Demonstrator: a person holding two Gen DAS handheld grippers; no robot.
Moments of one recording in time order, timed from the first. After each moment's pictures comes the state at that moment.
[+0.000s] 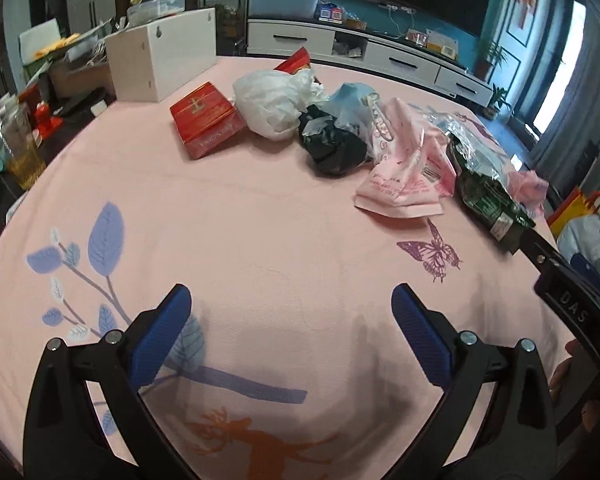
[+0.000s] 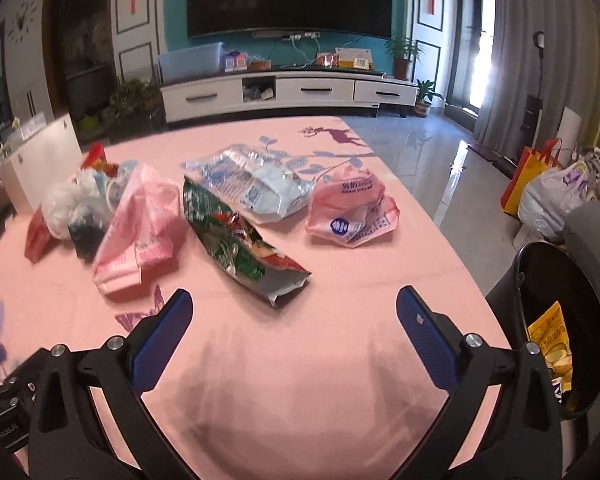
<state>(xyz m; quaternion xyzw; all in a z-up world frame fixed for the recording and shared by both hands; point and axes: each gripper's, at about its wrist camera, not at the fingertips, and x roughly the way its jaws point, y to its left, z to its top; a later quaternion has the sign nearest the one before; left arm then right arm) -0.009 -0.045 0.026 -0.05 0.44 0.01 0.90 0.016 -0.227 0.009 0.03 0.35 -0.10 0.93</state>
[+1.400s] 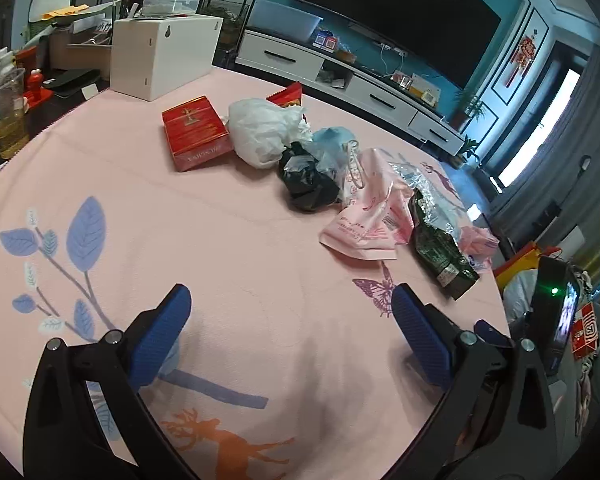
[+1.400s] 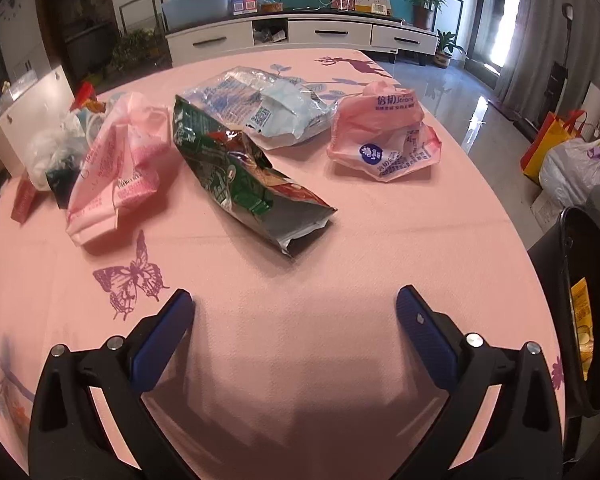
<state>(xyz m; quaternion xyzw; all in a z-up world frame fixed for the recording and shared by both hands) -0.015 -0.021 0.043 -0.17 0.40 -0.04 0.90 0.038 -0.228 -0.027 0.04 0.45 -0.07 0.89</state>
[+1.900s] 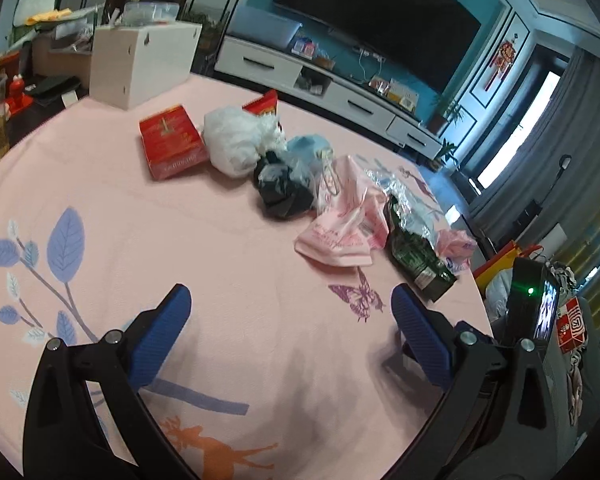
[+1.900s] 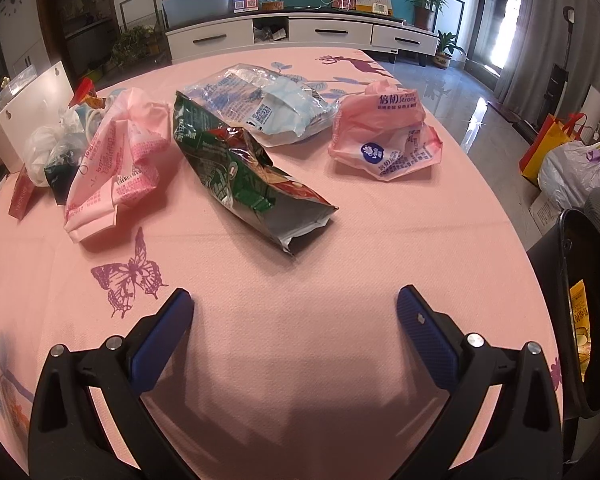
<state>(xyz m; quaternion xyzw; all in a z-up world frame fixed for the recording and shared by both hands) -0.018 -0.026 0.048 -0.18 0.37 -0.07 0.91 0.038 -0.227 -0.027 0.04 0.45 -0.07 0.89</state>
